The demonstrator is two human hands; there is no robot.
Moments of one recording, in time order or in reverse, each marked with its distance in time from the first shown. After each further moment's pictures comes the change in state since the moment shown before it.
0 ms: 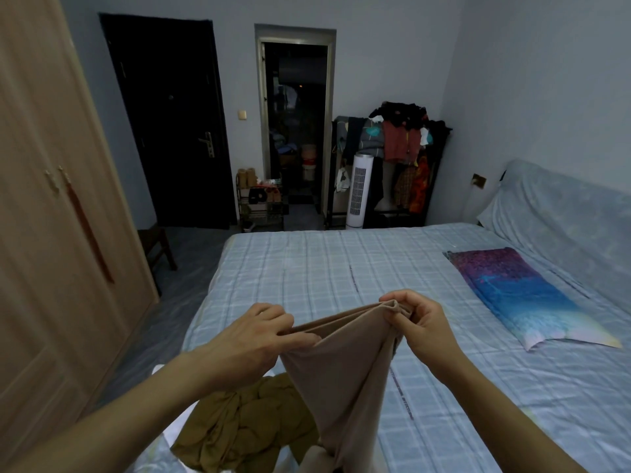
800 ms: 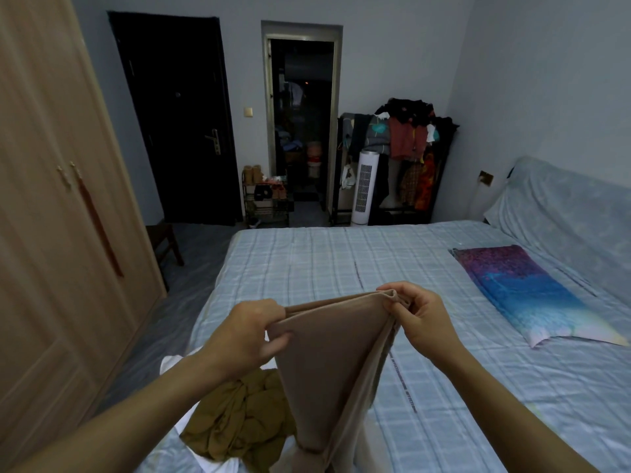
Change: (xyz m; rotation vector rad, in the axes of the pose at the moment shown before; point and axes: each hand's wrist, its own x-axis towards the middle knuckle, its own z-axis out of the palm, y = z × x) left_hand -0.014 0.014 -0.017 -0.444 0.246 -0.371; right_hand -0.003 -0.011 0.008 -0.210 -0.018 -0.111
